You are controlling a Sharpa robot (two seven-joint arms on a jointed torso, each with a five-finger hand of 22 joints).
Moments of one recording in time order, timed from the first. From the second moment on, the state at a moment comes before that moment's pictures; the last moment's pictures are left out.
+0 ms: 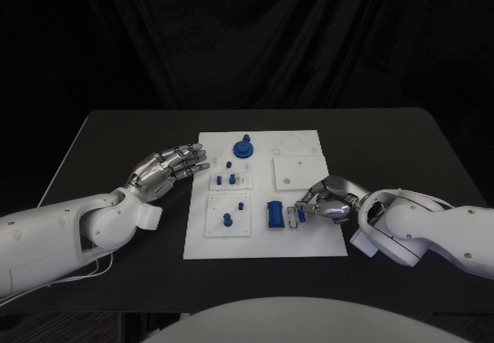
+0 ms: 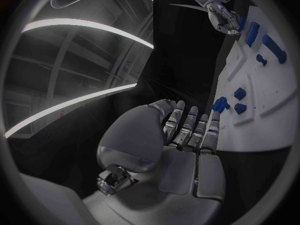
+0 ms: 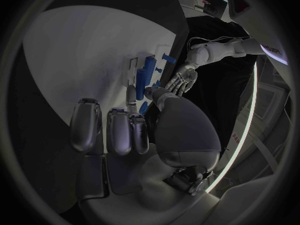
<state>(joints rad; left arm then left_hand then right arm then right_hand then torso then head) 1.09 -0.98 -0.21 1.49 0.12 0.17 0.62 1.36 0.16 0.29 0.07 0.53 0.67 0.18 0.10 0.12 0.36 0.29 0.43 0.07 0.21 0.28 0.29 0.05 0.08 0.28 0.29 0.07 0.38 1.16 -1.02 -0.25 1.84 -0.90 -0.43 -0.25 1.14 -0.09 0.36 0.13 0.65 0.91 0.03 0.49 0.63 1.47 -0.04 1.57 1.31 1.47 -0.11 1.42 1.26 0.08 1.46 0.00 1.29 1.31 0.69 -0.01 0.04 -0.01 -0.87</state>
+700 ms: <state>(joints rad) 1.08 -0.98 -0.21 1.48 0.12 0.17 0.62 1.36 0.16 0.29 0.07 0.53 0.67 0.18 0.10 0.12 0.36 0.29 0.43 0.06 0.21 0.28 0.29 0.05 0.08 0.28 0.29 0.07 0.38 1.16 -0.99 -0.25 1.80 -0.99 -0.39 -0.29 1.09 -0.08 0.34 0.13 0.51 0.92 0.02 0.49 0.63 1.47 -0.04 1.57 1.31 1.47 -0.11 1.42 1.25 0.08 1.46 0.00 1.29 1.31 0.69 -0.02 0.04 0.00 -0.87</state>
